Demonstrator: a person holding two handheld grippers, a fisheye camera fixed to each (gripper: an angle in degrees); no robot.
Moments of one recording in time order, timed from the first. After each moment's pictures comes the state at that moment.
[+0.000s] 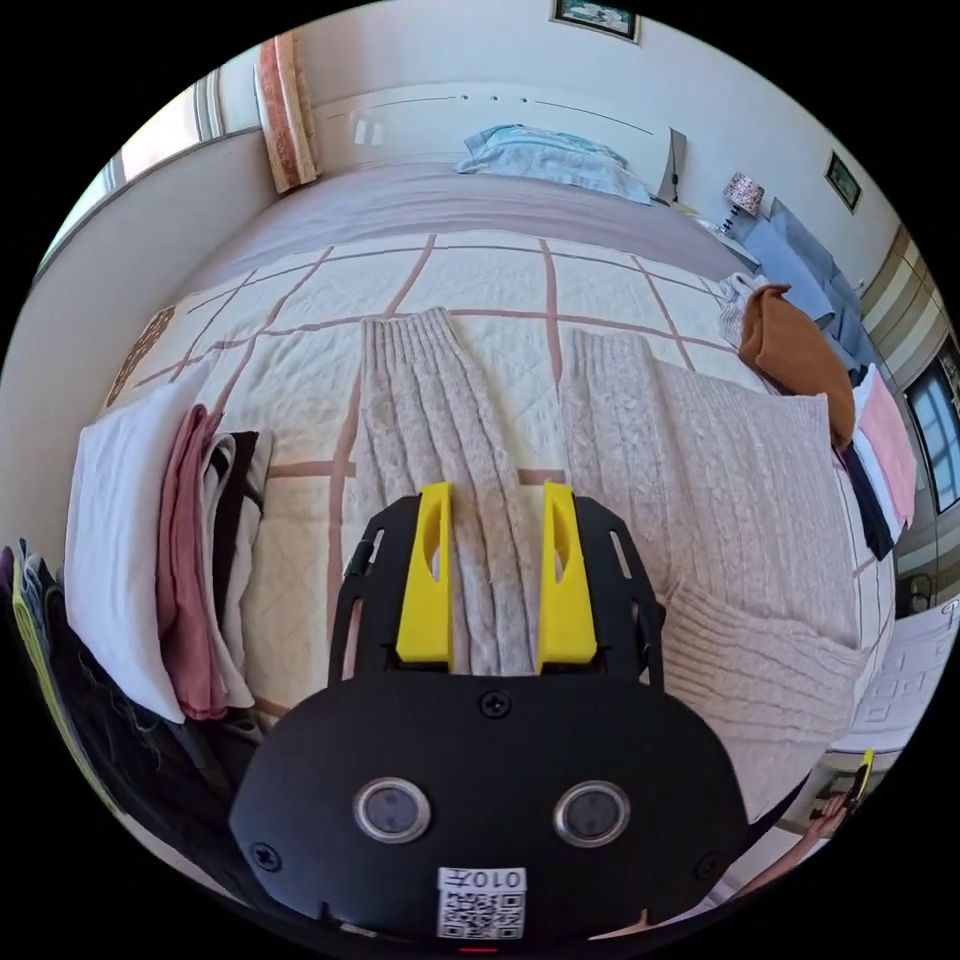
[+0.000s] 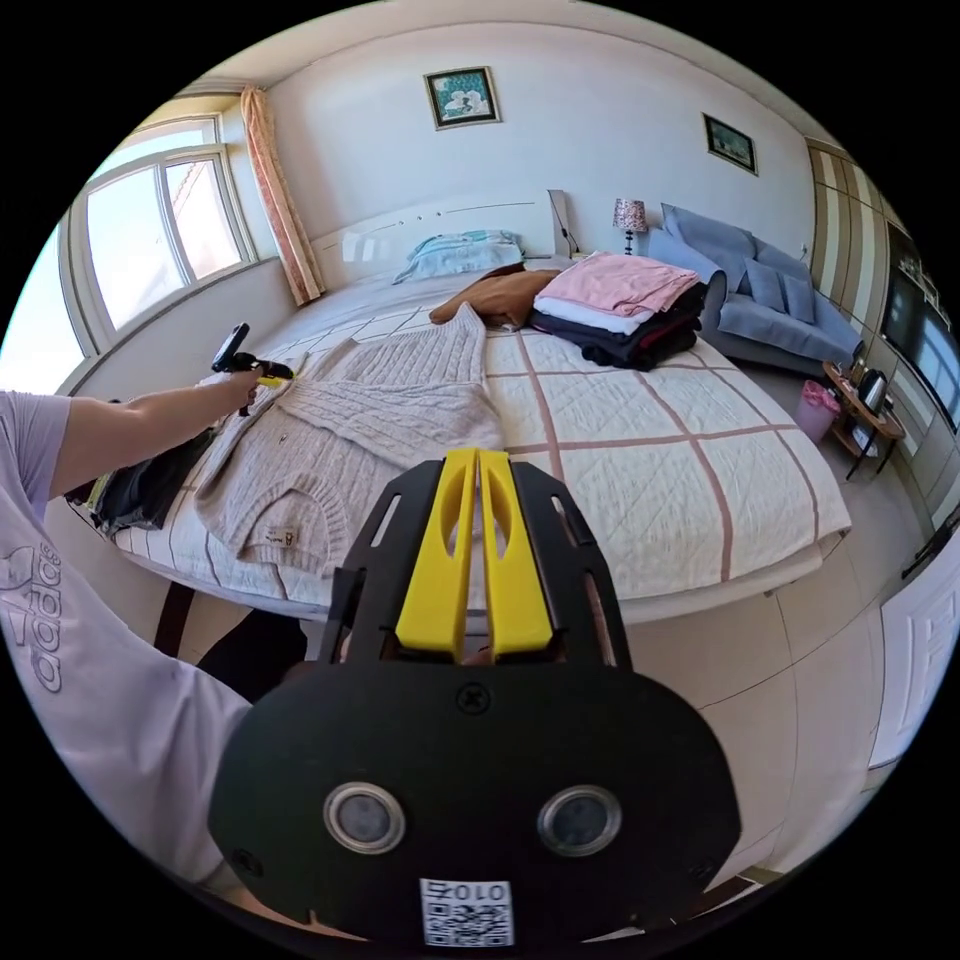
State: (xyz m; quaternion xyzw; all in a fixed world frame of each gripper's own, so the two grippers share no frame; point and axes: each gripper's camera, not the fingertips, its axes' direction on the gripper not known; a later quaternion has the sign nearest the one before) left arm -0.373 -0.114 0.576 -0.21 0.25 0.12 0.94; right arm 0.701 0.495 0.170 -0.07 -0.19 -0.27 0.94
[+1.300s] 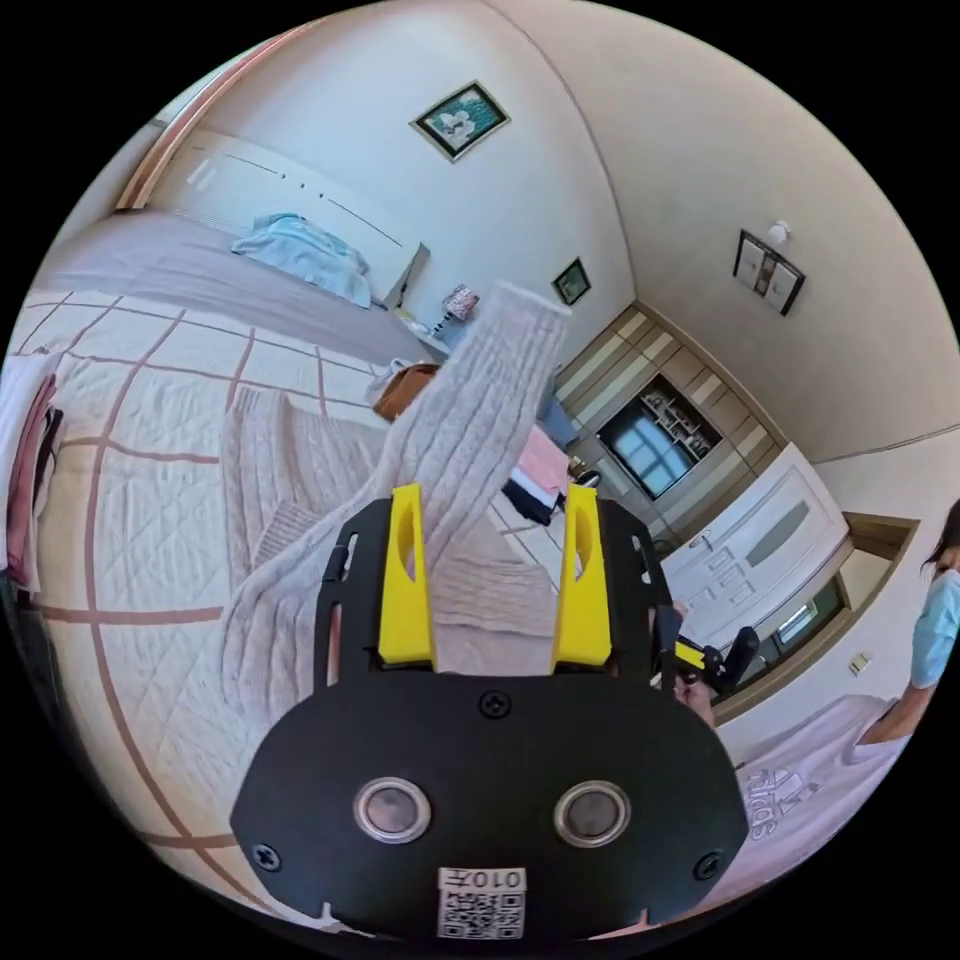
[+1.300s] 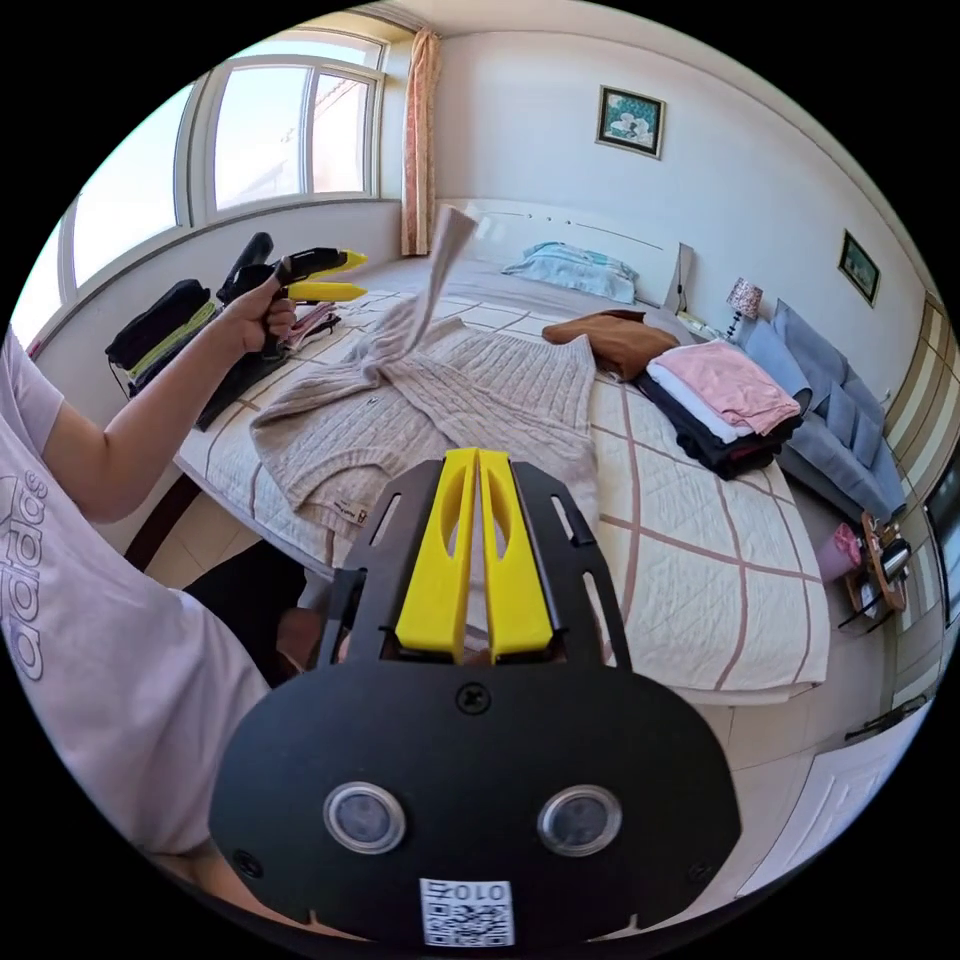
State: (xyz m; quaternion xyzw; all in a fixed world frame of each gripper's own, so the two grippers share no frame) left arm -0.551 0.051 0.356 -0.06 0.65 0.05 0.76; right arm 0.569 0.507 0.163 -0.06 -0.23 -0.44 0.87
